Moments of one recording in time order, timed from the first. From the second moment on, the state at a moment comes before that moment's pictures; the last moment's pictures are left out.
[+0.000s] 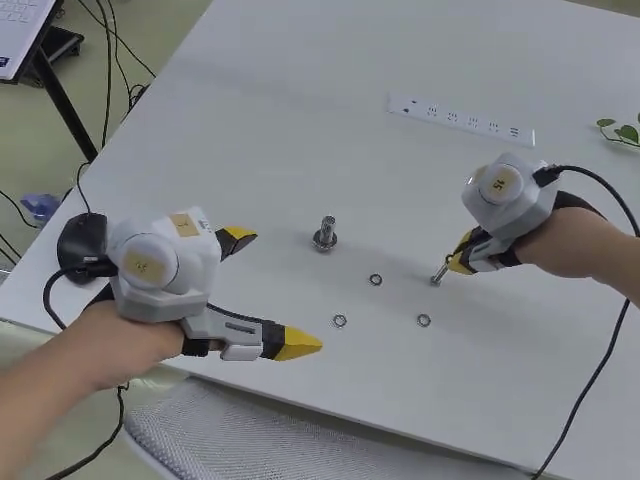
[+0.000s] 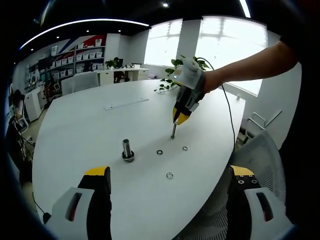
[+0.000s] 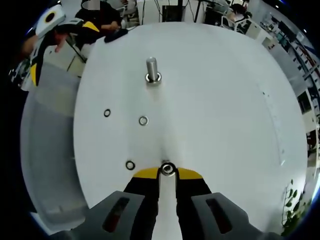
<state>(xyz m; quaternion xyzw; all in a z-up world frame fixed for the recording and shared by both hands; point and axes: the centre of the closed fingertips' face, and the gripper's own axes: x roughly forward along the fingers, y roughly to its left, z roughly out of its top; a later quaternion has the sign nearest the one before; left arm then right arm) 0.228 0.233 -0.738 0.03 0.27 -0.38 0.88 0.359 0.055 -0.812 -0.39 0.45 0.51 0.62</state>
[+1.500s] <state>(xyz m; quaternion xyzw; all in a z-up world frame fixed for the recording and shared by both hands) 0.223 0.239 -0.746 0.02 0.29 -0.38 0.88 0.364 0.058 -0.852 -0.41 0.46 0.51 0.61</state>
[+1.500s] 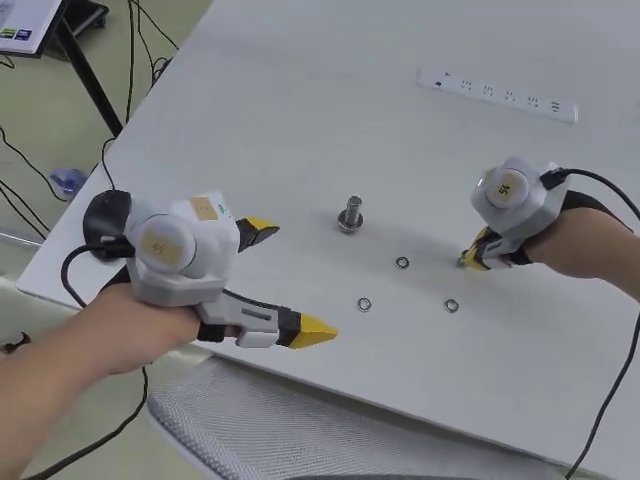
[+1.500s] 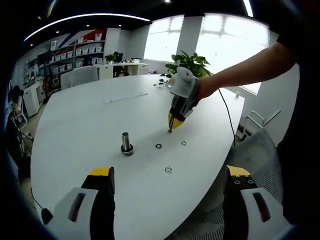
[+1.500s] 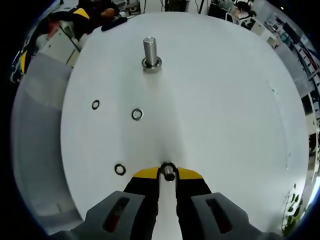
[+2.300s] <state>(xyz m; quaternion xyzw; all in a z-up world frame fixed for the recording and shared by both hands) 0.220 0.242 -0.747 0.01 0.30 -0.38 0.88 0.364 0.057 -0.865 -0.42 0.46 0.50 0.60</state>
